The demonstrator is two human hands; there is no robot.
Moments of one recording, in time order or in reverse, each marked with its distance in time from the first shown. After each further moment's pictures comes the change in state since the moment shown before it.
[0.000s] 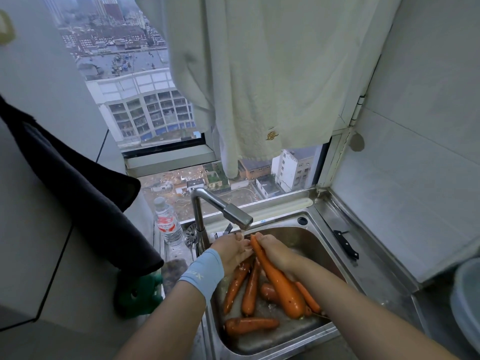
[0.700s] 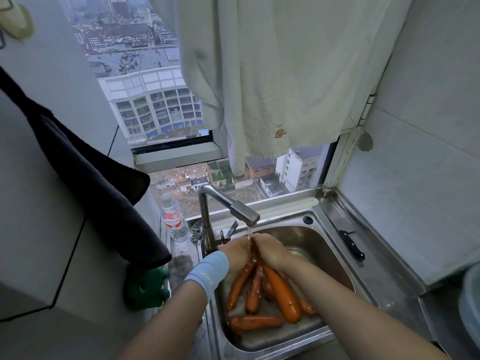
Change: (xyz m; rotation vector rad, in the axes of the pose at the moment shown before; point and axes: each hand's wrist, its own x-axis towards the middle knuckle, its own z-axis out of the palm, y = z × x) left_hand 0.014 -0.012 -0.011 0.817 -0.055 0.175; right_hand 0.016 0.000 0.027 -0.246 0.150 -0.066
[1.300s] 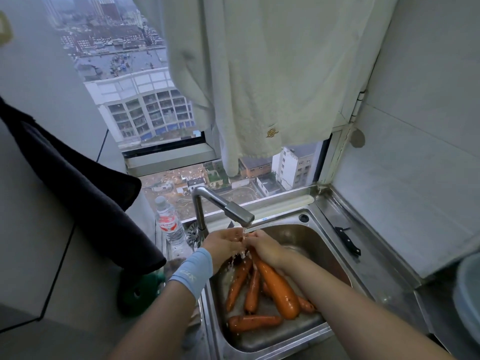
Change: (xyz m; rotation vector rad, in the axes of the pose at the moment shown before) left_hand -0.006 -0.011 -0.020 -0.623 0.171 -0.070; right_hand -0.006 -0.011 -0.005 0.231 -0.109 0.021
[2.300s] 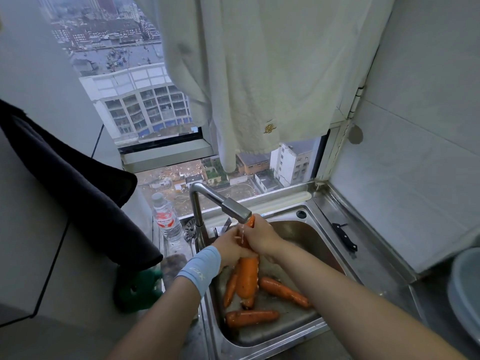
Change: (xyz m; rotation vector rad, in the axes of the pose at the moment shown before) left_hand -0.008 0.004 0.018 0.366 -0.222 -0.015; right_hand 0.008 -0.015 0.002 -0.220 0.201 -0.150
